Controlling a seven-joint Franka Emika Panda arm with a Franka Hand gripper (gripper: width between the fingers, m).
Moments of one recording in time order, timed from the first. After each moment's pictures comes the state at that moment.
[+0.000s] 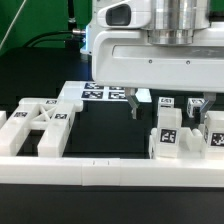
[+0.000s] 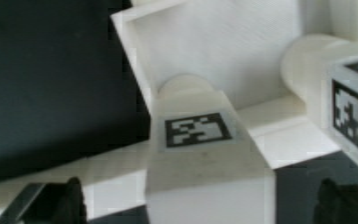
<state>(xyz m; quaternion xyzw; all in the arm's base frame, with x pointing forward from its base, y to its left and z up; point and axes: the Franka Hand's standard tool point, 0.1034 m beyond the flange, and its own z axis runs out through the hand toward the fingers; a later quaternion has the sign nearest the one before) 0.646 0.050 0.081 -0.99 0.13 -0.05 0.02</state>
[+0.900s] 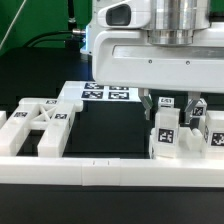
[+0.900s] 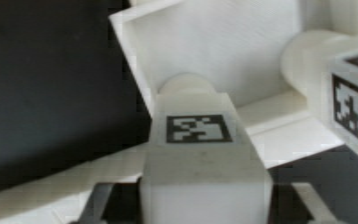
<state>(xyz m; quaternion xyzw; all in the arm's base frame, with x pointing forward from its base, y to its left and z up) 0.646 0.051 0.080 -0.98 0.21 -0.05 0.03</state>
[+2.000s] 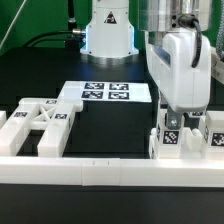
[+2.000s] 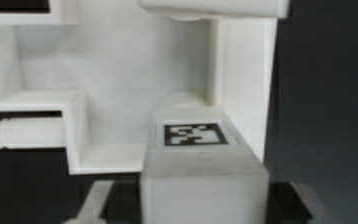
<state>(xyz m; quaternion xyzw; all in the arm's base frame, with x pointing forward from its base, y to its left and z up) 0.646 0.054 0.078 -0.71 0.71 -0.02 0.05</state>
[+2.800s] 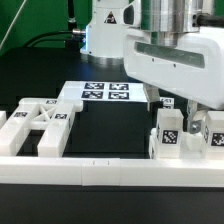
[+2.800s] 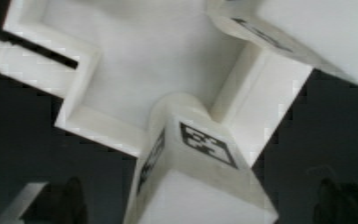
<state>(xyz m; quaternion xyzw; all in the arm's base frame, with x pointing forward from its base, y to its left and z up) 0.646 0.056 0.078 -0.89 0.45 -0.04 0.04</state>
